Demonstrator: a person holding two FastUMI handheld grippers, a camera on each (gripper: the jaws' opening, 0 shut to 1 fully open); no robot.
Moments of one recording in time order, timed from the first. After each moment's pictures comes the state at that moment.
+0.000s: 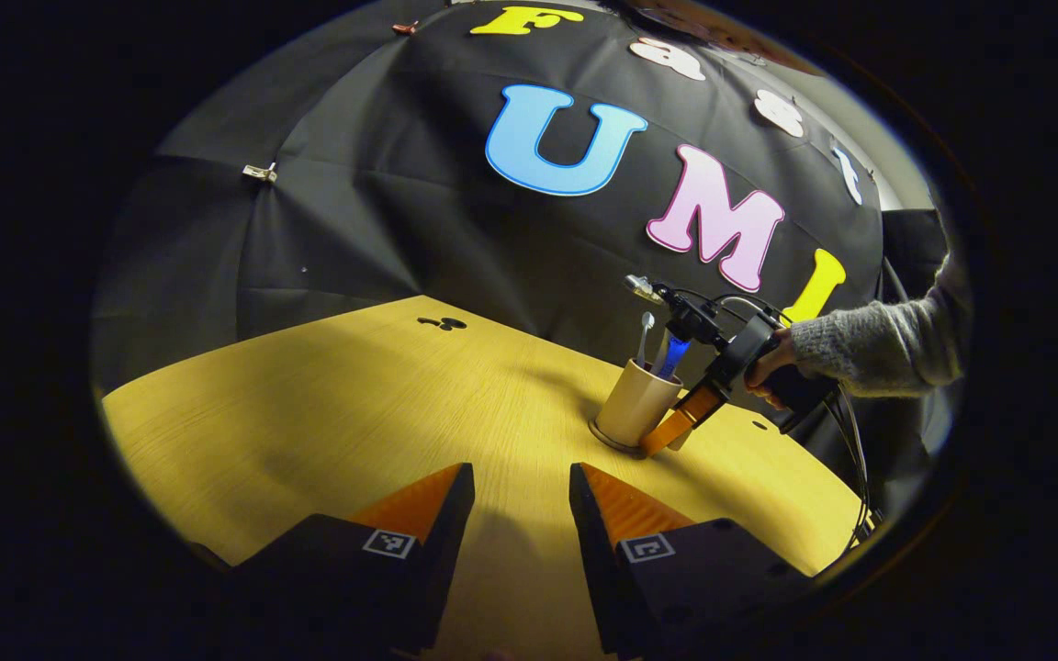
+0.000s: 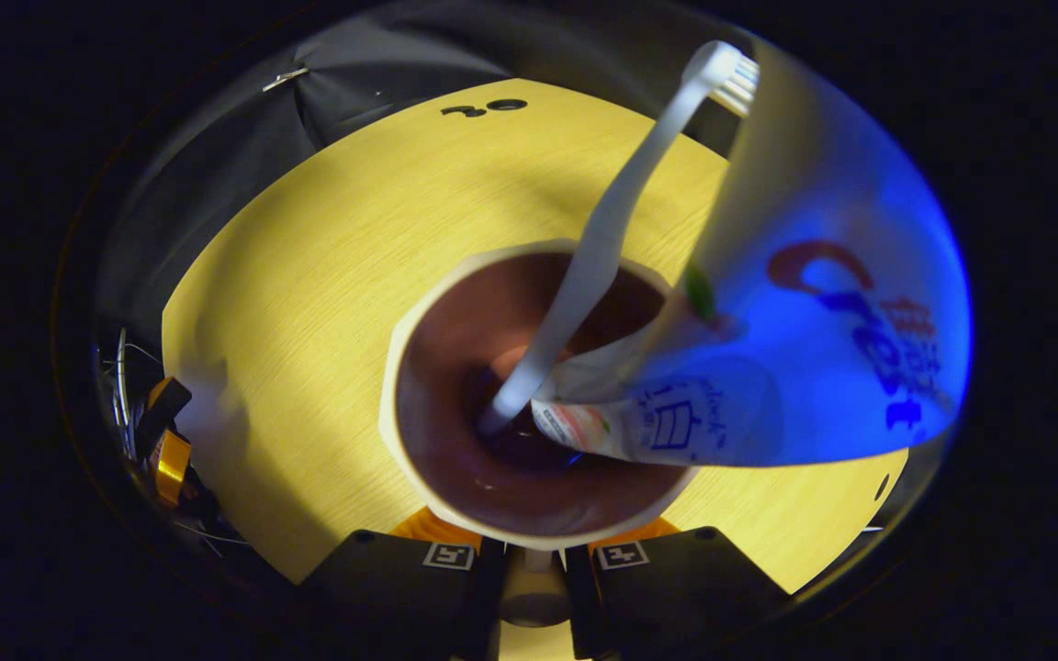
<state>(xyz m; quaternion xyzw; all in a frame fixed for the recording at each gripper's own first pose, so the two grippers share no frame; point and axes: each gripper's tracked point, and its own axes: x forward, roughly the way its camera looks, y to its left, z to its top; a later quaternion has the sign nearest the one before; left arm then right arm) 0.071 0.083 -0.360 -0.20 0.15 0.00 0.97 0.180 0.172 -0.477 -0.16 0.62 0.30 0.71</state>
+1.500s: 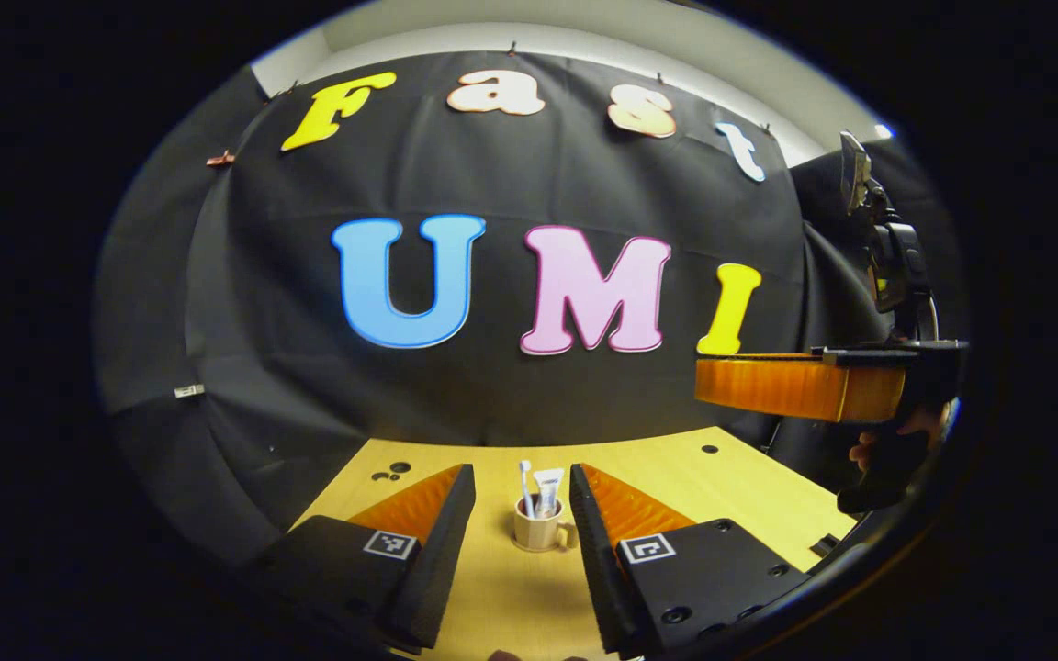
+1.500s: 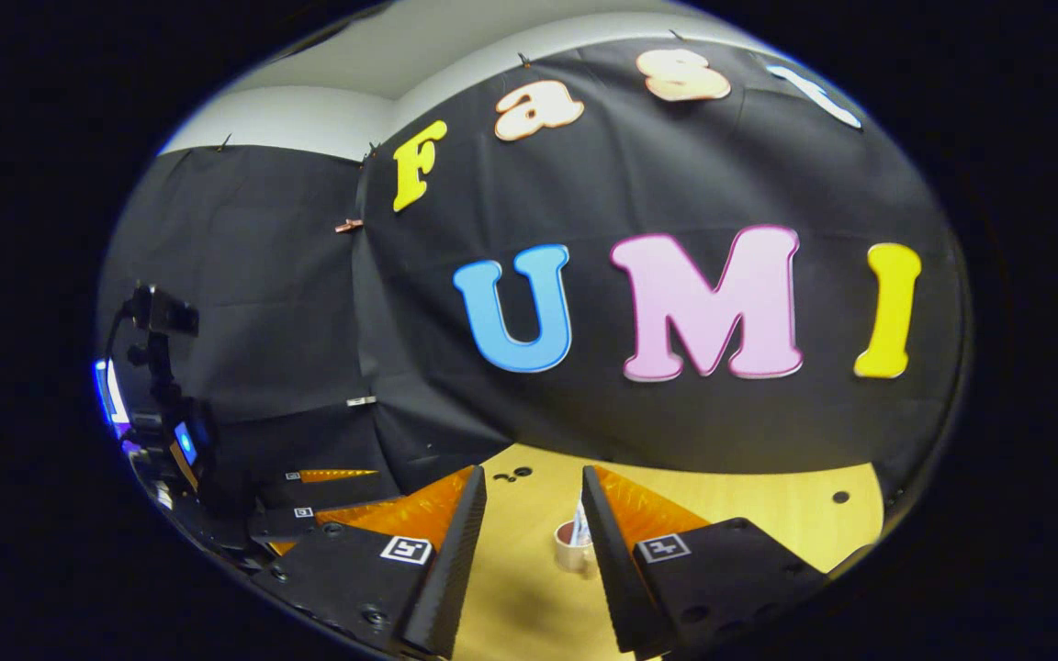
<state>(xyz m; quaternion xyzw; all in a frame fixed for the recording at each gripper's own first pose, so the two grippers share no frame) 0.069 -0.027 -0.048 -0.03 0.09 -0.07 0.99 0.088 0.114 -0.035 0.07 0.10 0.22 0.97</state>
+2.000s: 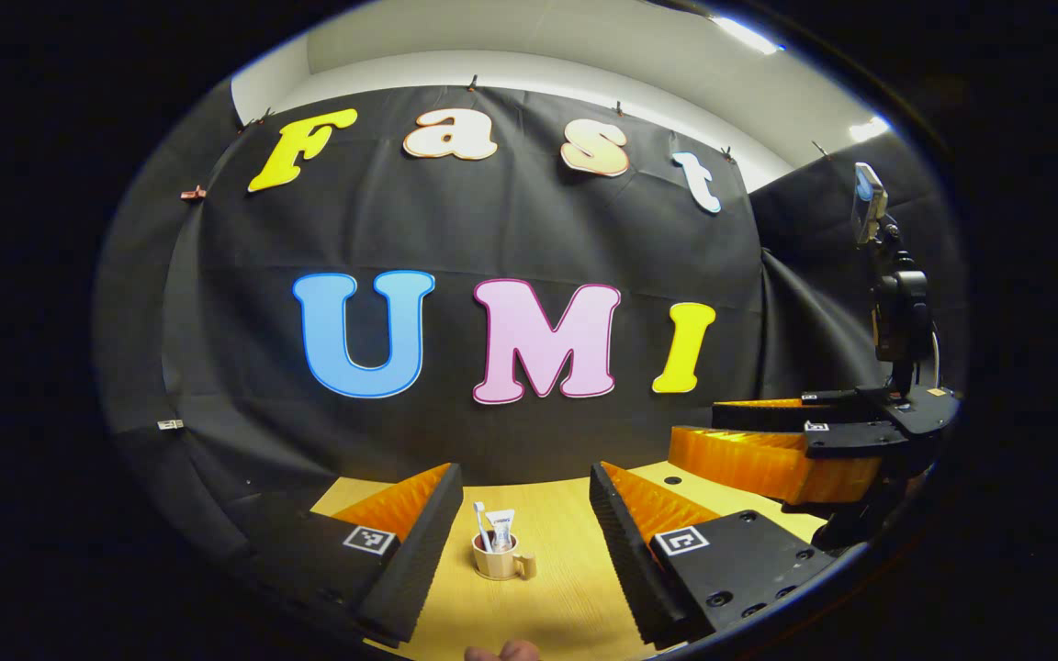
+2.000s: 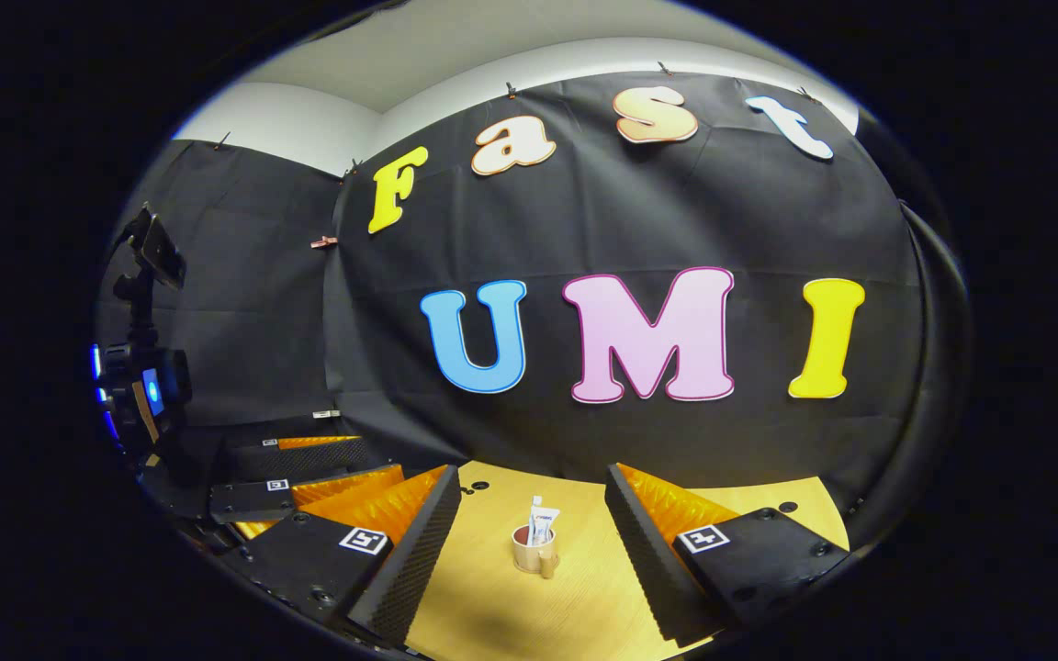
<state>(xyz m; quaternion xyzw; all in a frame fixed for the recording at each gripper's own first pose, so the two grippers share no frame) 0.052 -0.073 0.009 -0.02 0.02 -0.11 0.99 0.053 0.067 -0.018 0.07 0.08 0.16 0.98</state>
